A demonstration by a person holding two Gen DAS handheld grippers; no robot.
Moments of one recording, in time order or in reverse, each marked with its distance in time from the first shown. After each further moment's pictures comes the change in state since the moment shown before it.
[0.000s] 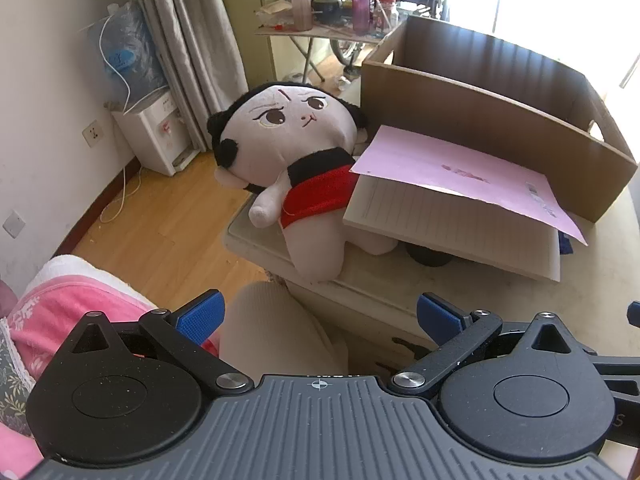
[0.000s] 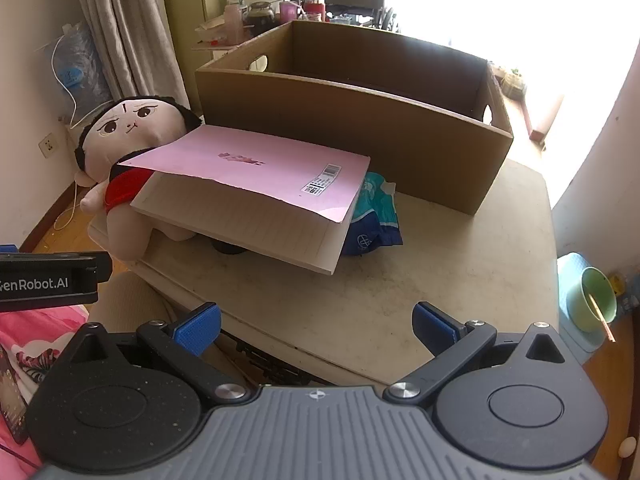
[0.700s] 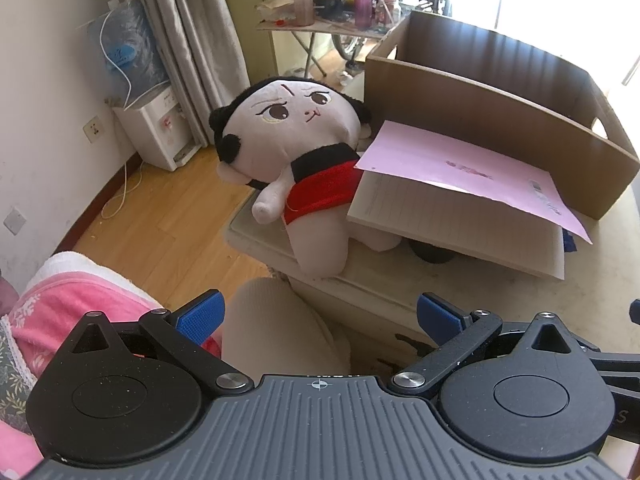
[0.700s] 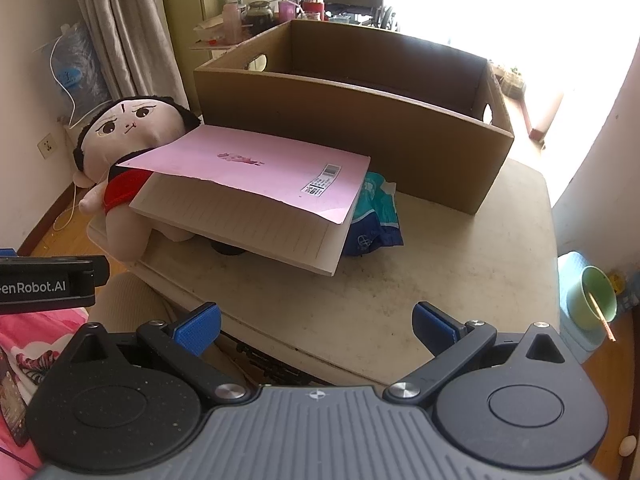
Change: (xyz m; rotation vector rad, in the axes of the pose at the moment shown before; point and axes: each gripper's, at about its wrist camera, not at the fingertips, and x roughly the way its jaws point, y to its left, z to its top) left arm 0.003 0.003 0.000 -0.003 0.014 0.003; right arm 0.002 0.000 0.002 0.009 0.006 -0.004
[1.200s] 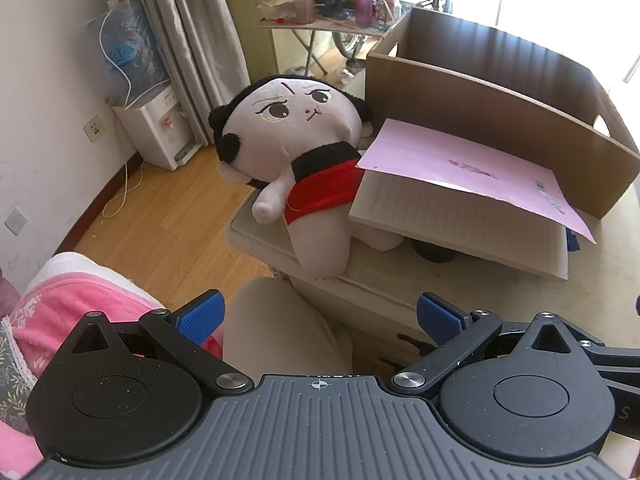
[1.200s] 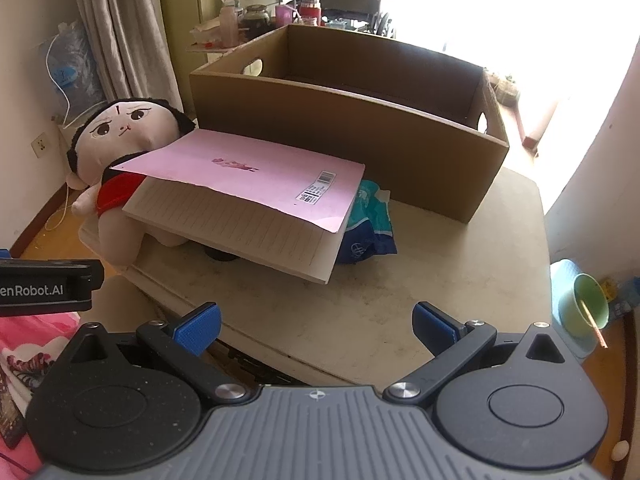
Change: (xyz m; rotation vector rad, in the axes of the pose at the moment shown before) left arm 0.002 0.000 0.001 0.003 0.010 0.006; right arm 0.002 0.003 0.002 -0.015 -0.015 -0.028
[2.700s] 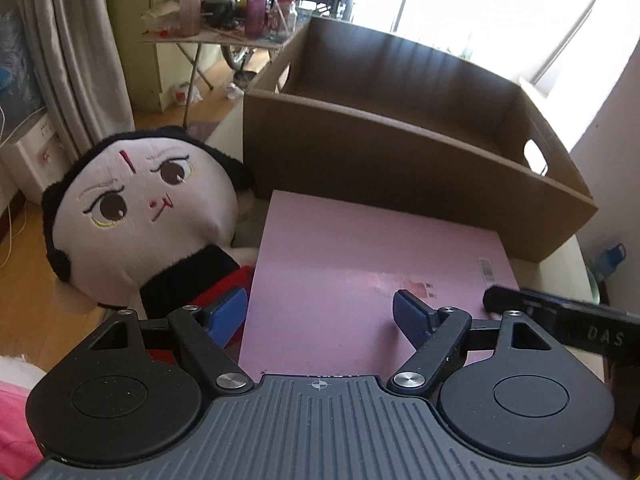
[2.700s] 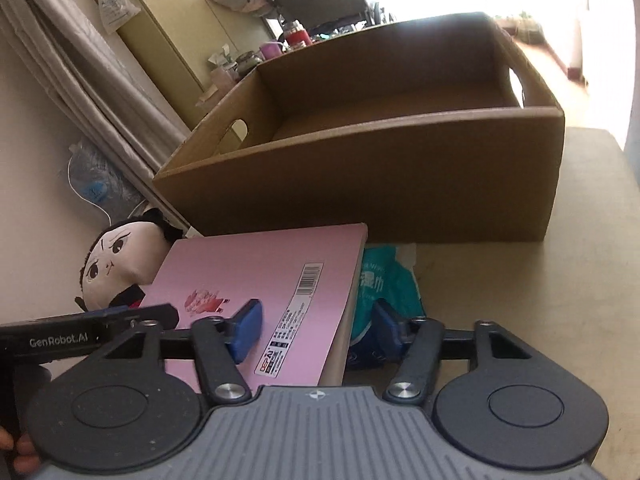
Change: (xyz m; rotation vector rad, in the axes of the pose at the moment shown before) left arm 0.084 -0.031 0.085 0.076 -0.013 -0.338; right arm 0.091 -0.077 0.053 0.324 -0.072 0.319
